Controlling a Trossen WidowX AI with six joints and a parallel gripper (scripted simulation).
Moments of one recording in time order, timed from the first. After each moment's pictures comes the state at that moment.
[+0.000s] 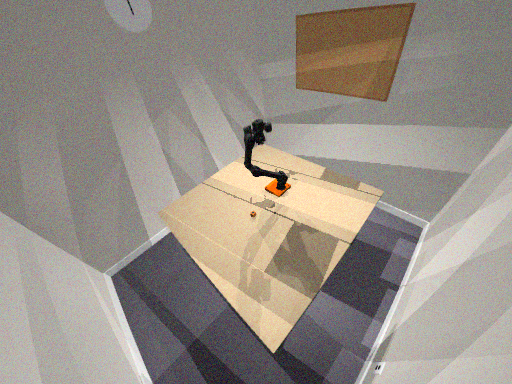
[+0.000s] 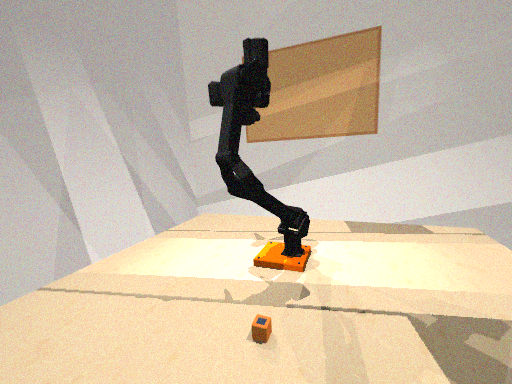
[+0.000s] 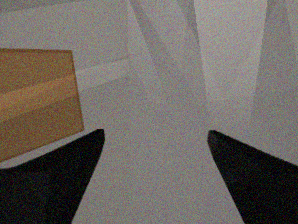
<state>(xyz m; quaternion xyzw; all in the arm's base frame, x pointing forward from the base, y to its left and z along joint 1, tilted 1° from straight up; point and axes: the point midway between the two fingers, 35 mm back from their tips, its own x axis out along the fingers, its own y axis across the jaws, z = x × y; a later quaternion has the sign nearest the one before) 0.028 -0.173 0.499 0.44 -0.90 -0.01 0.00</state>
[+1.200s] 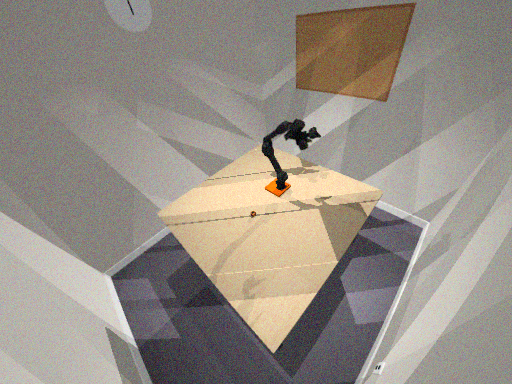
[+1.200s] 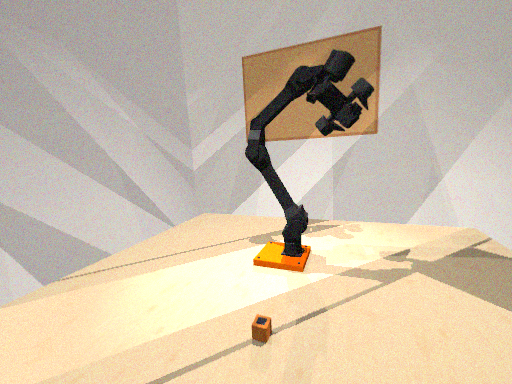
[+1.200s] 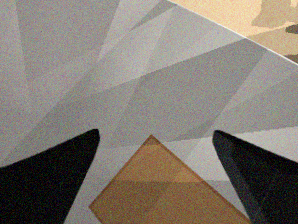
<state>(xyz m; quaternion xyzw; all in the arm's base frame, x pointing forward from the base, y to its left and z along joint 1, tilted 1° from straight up) -0.131 0.162 0.441 -0.17 -0.89 -0.32 -0.27</state>
